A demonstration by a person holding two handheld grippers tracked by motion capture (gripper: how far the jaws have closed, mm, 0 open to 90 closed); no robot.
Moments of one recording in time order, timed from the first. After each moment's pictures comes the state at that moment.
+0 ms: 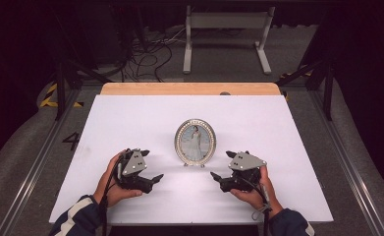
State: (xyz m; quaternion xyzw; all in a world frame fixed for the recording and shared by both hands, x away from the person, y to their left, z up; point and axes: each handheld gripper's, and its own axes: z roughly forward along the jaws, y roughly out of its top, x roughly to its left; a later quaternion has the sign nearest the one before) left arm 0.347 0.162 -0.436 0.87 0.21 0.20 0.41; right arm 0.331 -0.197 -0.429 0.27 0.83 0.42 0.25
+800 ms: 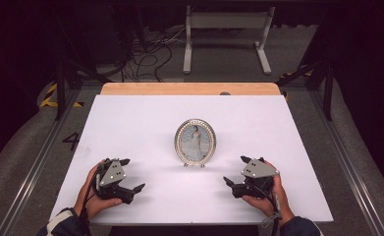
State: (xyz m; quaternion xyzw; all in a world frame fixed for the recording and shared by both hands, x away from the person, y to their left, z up) left arm 0.325 0.212 -0.451 0.86 0.24 0.20 0.40; right arm 0.315 -0.228 -0.438 0.29 0.83 0.39 0.28
